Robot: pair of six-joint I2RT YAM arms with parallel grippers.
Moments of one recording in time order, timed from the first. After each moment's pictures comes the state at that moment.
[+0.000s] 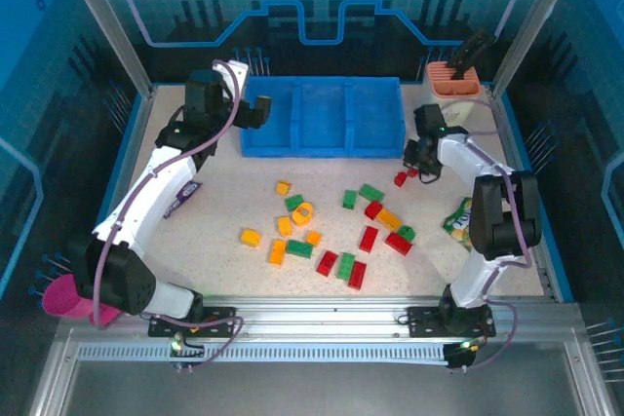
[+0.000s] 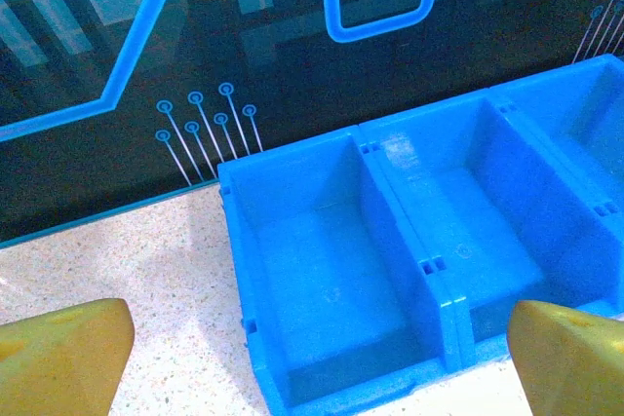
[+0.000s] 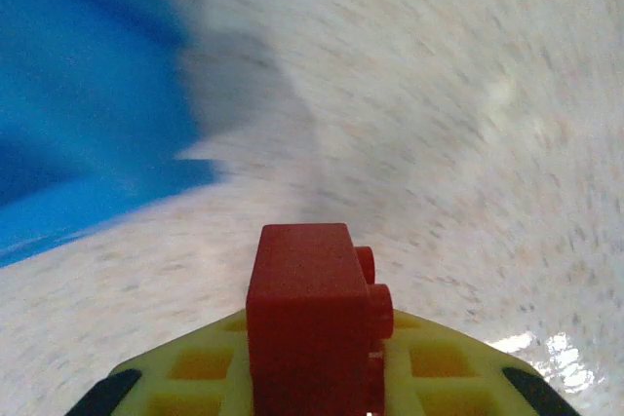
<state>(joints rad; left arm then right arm) -0.23 1.43 1.34 -0.34 -0.05 0.08 0.15 1.75 1.29 -0.68 0.09 0.48</state>
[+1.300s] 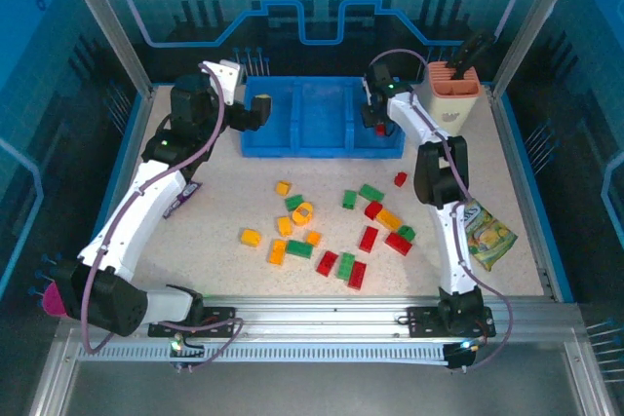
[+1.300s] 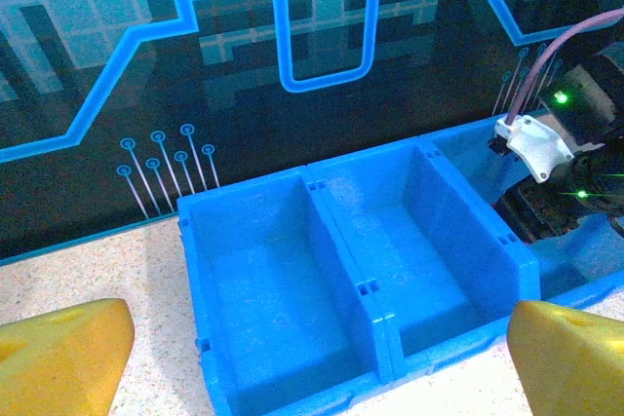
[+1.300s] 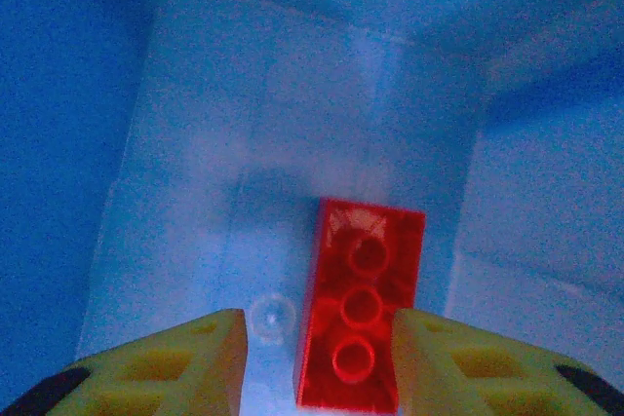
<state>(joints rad) -0.23 1.31 1.31 -0.31 0.06 0.01 0.26 2.43 2.21 -0.86 0.17 0.02</state>
